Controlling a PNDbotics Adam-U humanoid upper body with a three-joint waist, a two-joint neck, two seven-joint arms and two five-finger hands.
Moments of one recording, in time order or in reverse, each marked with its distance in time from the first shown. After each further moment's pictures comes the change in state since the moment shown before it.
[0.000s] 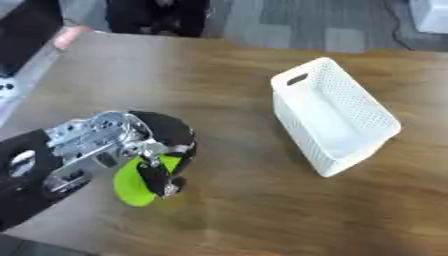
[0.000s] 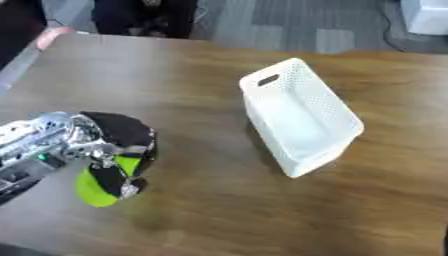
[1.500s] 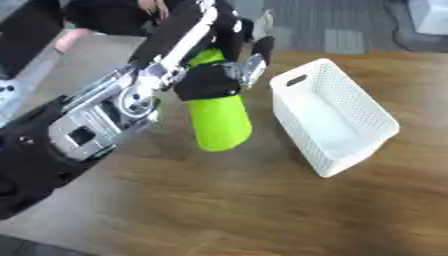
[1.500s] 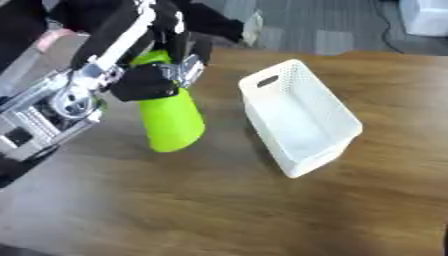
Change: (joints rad) left arm -0.121 -0.124 0.039 -0.005 0.642 0.076 1.178; right arm 0.000 0.009 0.006 0.000 0.016 -0.012 -0.012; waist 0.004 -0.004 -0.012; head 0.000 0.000
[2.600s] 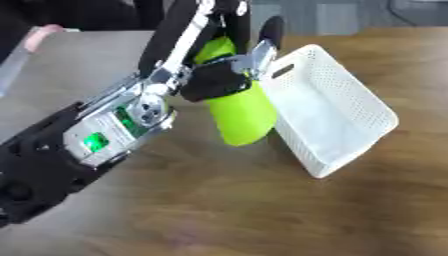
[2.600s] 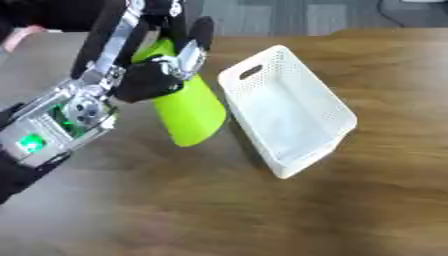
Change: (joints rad) left arm -0.049 0.022 0.031 0.000 -0.052 -0.110 0.182; right arm -0.090 0.025 0.011 0.000 -0.068 0.042 0.042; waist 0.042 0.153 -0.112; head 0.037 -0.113
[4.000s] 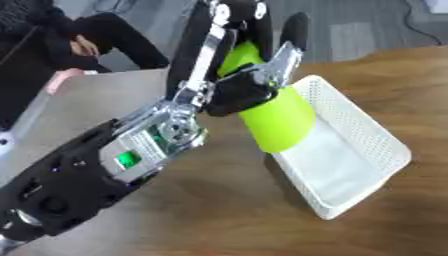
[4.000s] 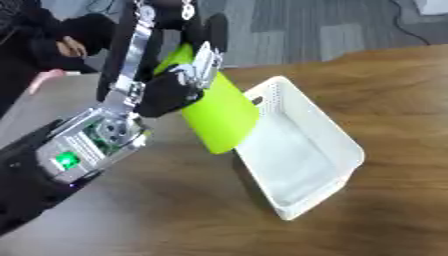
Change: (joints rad) left arm -0.036 0.018 0.056 0.000 -0.034 -0.078 0.167; right arm -0.034 0.001 0.026 0.000 -0.066 0.053 0.053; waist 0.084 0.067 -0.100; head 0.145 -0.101
